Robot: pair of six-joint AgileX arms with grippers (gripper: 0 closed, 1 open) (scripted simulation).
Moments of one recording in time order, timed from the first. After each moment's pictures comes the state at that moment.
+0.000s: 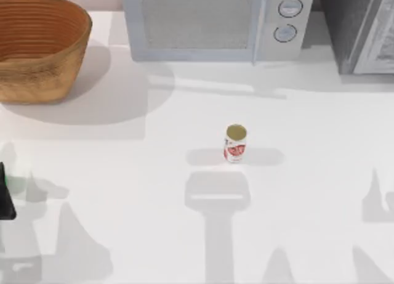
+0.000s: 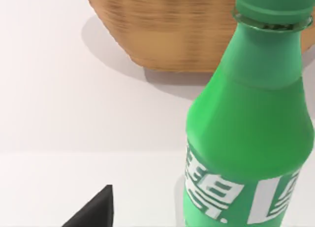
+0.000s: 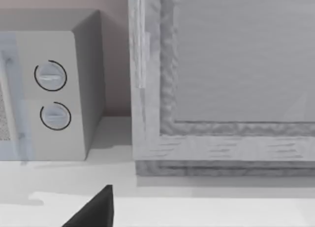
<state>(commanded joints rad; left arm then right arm) 0.37 1.43 -0.03 1.15 0.38 0.14 0.00 0.00 0.00 0.00 0.00 0.00</state>
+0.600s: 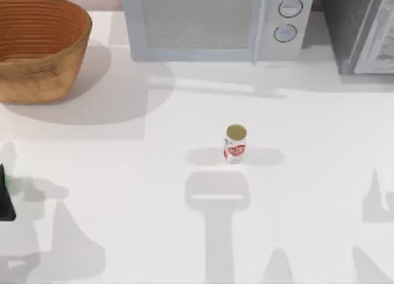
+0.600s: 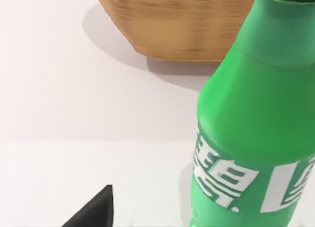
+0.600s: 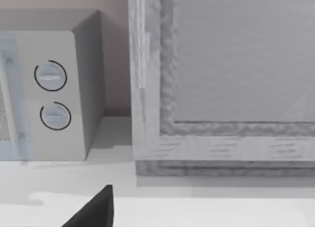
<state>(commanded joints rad) 0.38 1.51 -0.02 1.20 0.39 0.14 0.00 0.00 0.00 0.00 0.00 0.00</state>
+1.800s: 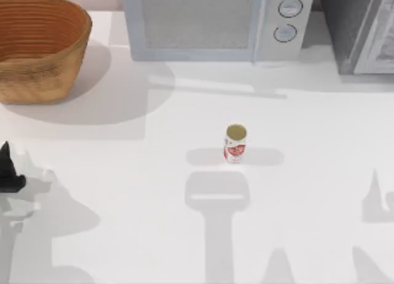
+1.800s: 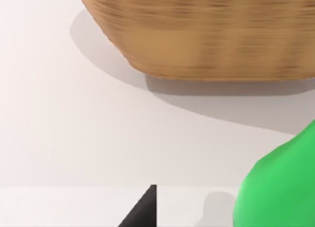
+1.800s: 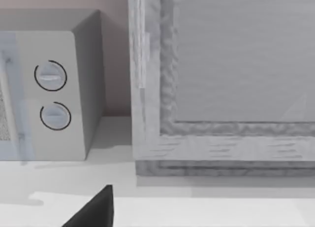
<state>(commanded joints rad) 0.26 1.86 0.16 1.38 0.29 0.10 0.00 0.00 0.00 0.00 0.00 0.00</state>
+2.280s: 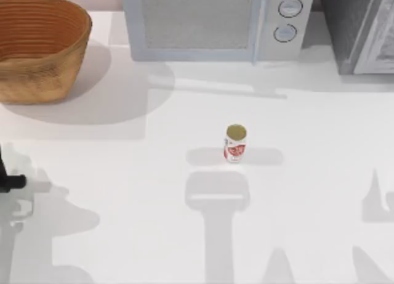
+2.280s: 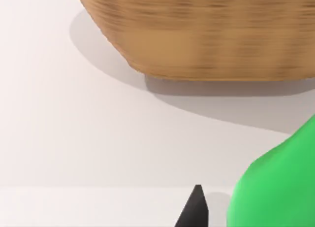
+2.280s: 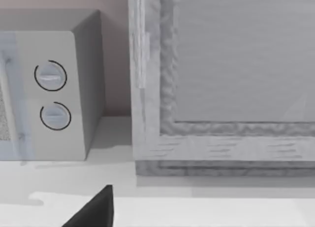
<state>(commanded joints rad) 0.26 1.86 0.16 1.38 0.29 0.10 0.00 0.00 0.00 0.00 0.00 0.00</state>
